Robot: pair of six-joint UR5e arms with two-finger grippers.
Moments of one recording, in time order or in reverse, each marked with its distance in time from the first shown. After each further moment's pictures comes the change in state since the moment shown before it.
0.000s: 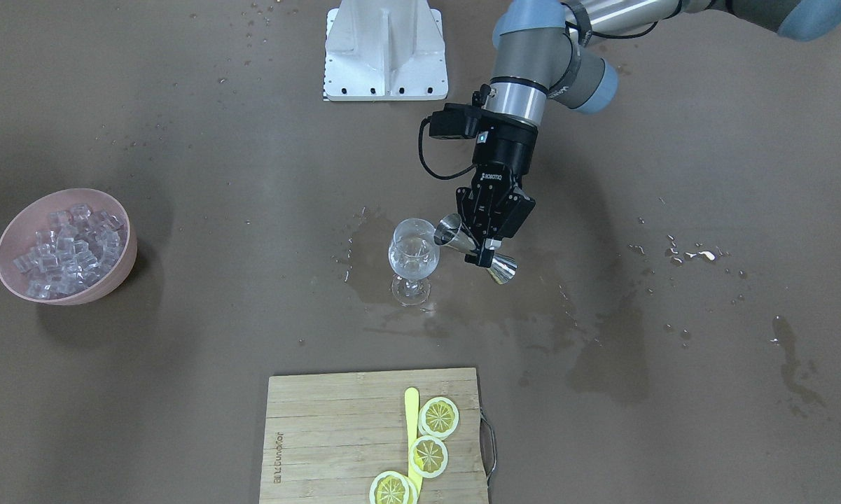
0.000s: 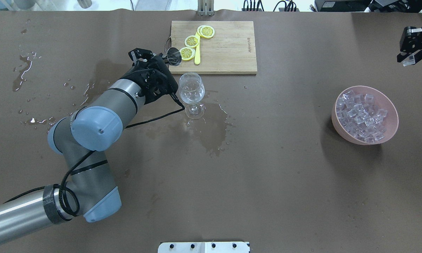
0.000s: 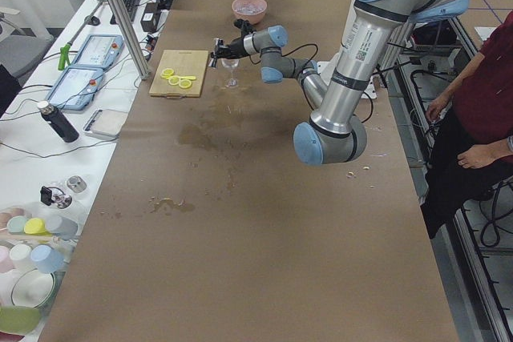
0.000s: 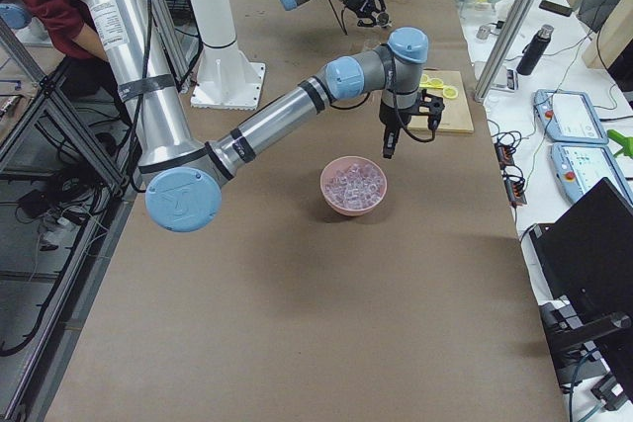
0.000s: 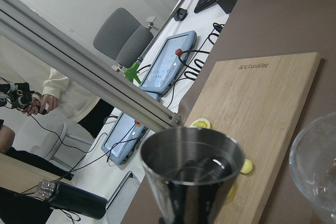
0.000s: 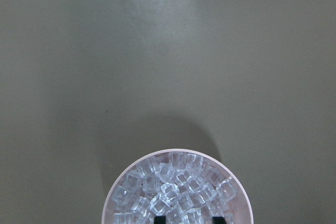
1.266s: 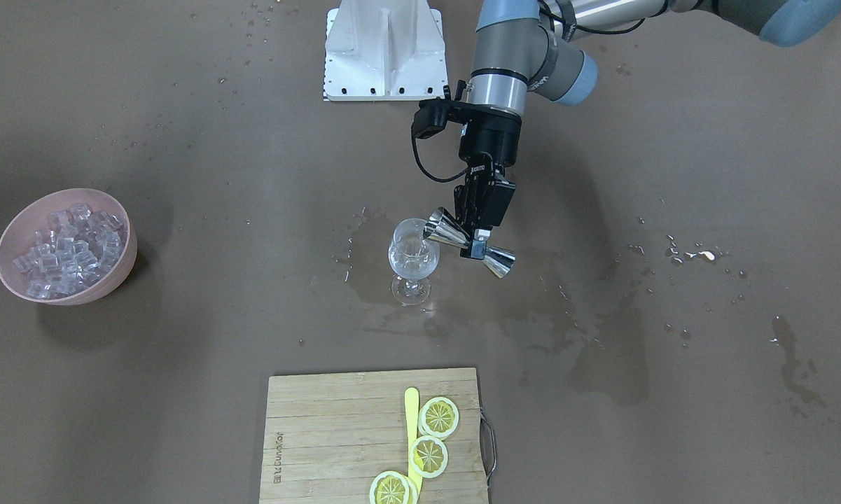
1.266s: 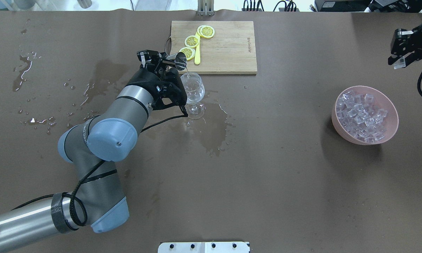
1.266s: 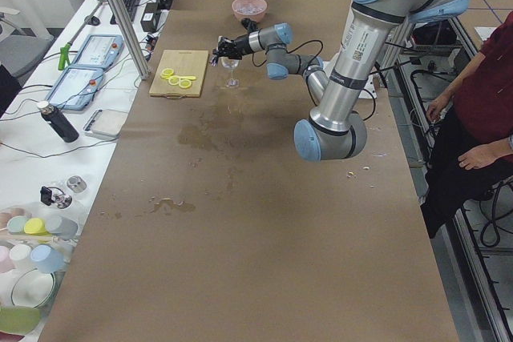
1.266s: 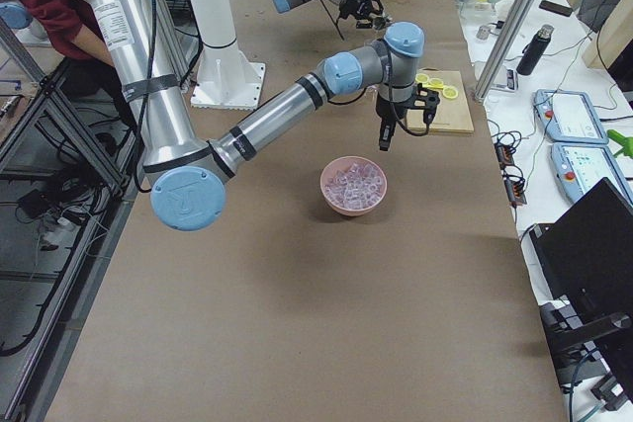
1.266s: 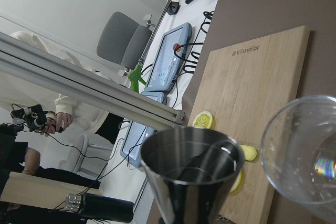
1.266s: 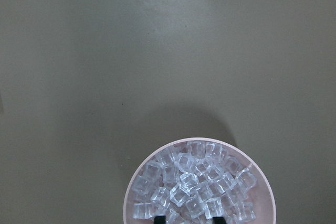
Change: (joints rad) left arm 0.041 -0.031 -0.001 0.051 0.139 0.235; right arm -0.031 0.009 0.017 0.001 0.013 0.052
